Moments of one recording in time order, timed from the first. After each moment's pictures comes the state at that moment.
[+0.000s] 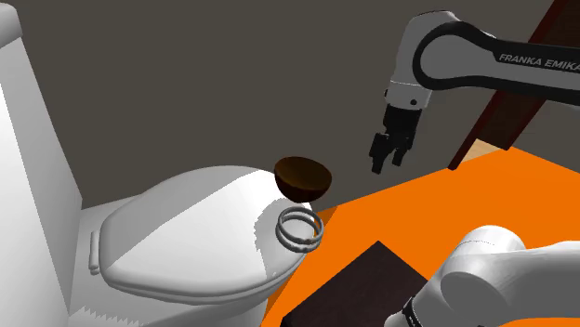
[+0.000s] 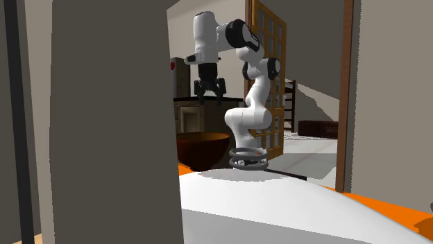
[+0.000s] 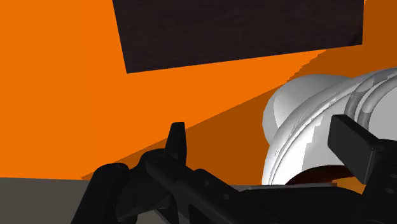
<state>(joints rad) -0.01 -0.80 -0.05 -2.43 -0.06 1.50 0.03</state>
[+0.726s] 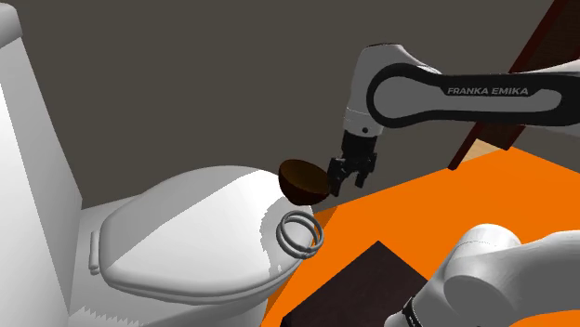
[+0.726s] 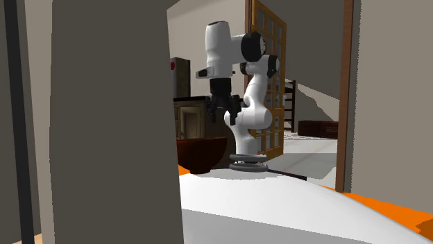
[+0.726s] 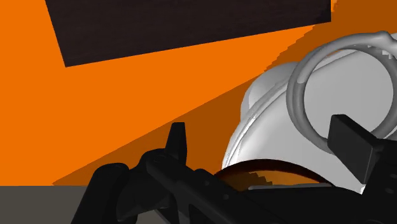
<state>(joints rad) 0.05 -0.68 0.10 -2.54 0.07 1.73 0.22</state>
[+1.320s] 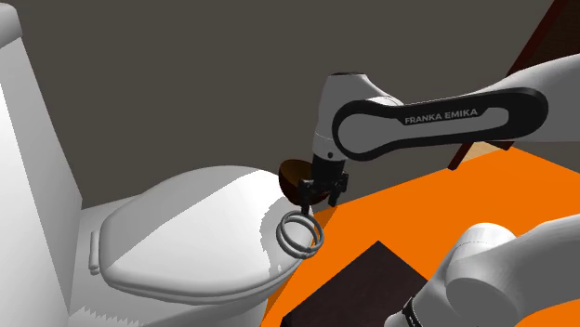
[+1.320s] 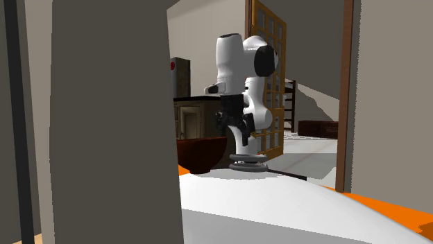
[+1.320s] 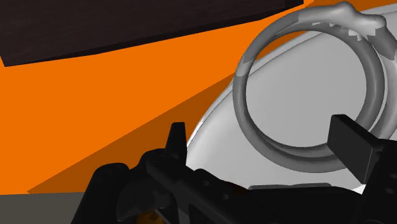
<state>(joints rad) 0.10 -0.53 0.22 -2.58 0.14 1.95 0.36</state>
